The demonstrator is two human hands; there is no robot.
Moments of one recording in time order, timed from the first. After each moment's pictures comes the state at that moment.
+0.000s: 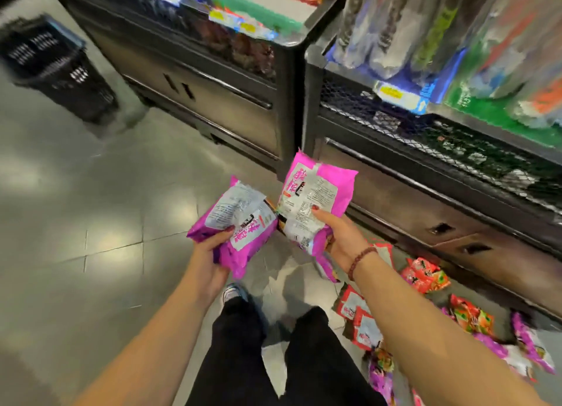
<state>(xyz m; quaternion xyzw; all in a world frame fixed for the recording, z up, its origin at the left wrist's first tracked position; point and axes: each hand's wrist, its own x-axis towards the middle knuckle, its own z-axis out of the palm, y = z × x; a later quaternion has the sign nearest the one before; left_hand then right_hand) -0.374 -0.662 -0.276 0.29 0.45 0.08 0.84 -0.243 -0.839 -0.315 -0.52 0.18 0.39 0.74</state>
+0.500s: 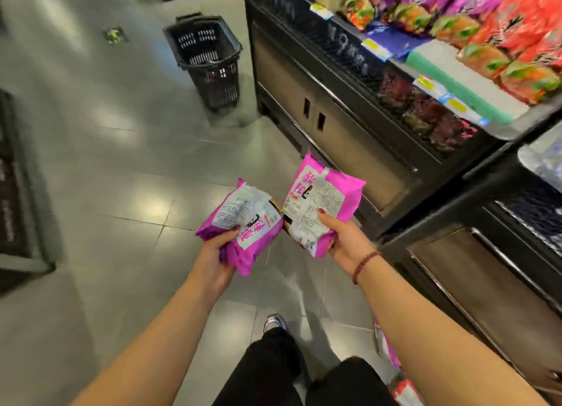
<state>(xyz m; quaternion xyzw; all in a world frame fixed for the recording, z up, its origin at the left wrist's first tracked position) -0.494 -0.407 -0.257 0.18 0.46 0.27 0.83 -0.304 -0.525 -0.284 -0.54 0.04 0.51 0.67</state>
